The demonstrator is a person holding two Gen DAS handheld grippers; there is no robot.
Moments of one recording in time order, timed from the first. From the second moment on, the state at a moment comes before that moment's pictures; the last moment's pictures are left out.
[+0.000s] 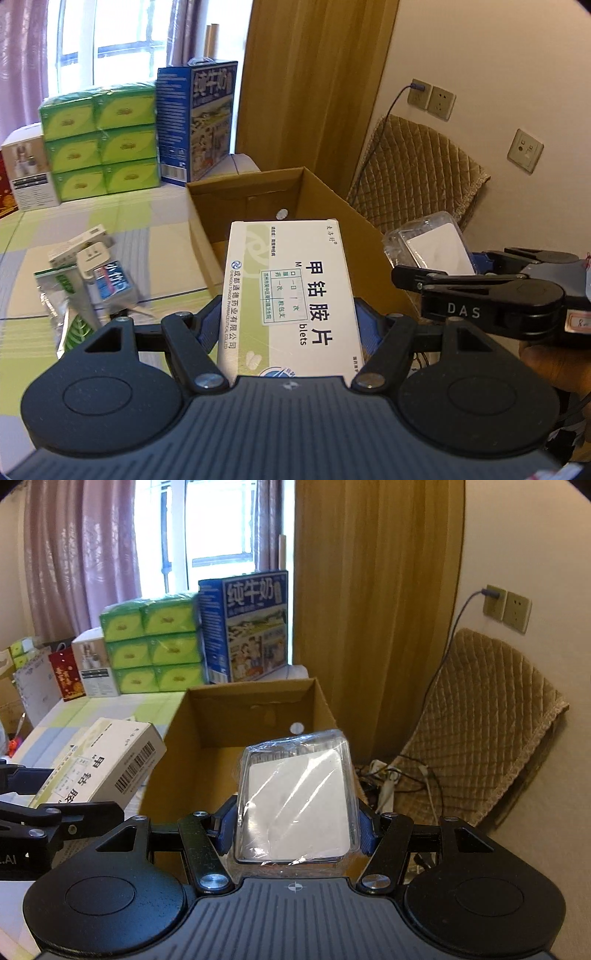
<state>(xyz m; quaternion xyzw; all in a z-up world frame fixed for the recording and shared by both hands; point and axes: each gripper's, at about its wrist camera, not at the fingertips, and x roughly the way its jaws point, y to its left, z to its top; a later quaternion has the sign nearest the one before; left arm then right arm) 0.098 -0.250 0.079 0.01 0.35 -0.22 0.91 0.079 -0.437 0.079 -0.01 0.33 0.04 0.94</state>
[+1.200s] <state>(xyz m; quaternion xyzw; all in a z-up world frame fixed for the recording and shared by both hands) 0.134 -0.252 0.055 -0.01 0.36 -0.21 0.91 0.123 -0.442 0.051 -0.03 0.37 0.05 0.93</state>
